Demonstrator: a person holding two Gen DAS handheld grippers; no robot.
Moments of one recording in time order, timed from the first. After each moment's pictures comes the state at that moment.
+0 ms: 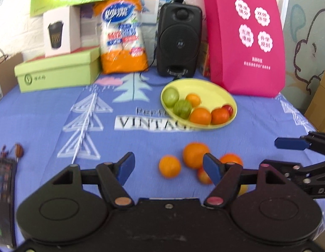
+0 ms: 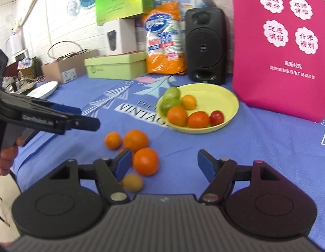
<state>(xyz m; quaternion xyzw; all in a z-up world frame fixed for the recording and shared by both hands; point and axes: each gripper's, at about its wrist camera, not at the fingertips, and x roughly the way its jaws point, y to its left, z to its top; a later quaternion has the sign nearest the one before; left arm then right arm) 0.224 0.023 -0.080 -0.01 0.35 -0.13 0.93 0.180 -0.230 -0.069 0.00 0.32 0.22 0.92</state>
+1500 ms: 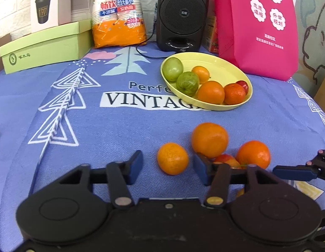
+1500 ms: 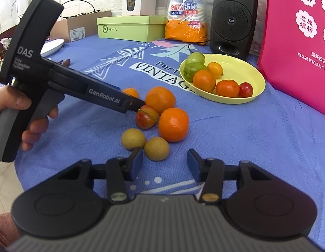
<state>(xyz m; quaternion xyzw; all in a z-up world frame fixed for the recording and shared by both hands) 0.275 0.007 -0.132 -0.01 0.39 -0.13 0.91 0.173 -0.182 -0.108 -0.08 0.37 0.23 0.90</state>
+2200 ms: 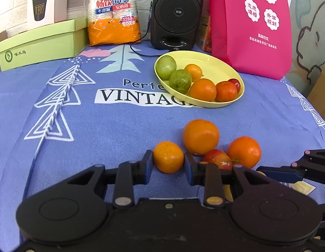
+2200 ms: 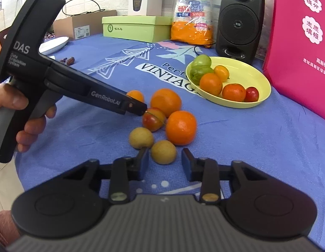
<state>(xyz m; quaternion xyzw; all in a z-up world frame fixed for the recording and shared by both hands) 0.267 0.010 -0.130 -0.01 0.39 -0.15 0.91 0.173 -0.176 -0.109 -0.09 0.37 0.24 0.89</state>
